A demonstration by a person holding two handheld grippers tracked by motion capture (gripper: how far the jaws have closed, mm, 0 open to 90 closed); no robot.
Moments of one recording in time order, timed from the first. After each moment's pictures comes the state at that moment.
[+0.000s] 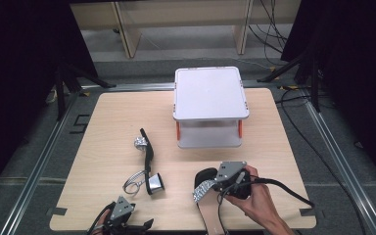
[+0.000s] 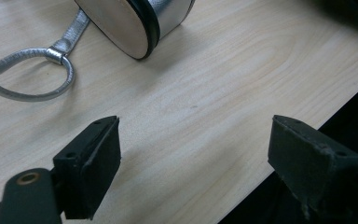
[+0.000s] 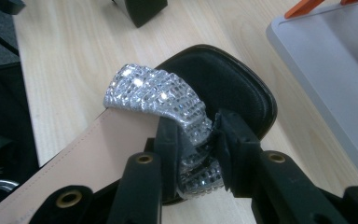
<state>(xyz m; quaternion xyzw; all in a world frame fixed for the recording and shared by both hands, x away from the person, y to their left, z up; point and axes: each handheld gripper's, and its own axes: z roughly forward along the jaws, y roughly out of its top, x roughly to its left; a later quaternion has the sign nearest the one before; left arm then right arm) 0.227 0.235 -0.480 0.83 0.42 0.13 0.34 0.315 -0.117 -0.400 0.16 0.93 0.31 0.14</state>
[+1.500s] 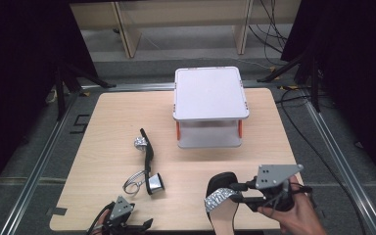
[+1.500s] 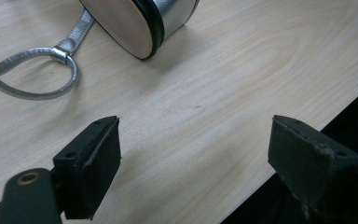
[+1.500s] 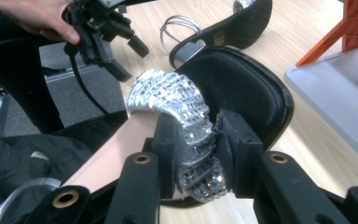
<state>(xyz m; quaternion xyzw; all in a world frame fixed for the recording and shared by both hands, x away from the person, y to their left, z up) 0.227 0.234 -0.482 0.81 0.44 0.14 0.36 0.275 -0.179 -0.345 0.16 0.88 0.45 0.06</state>
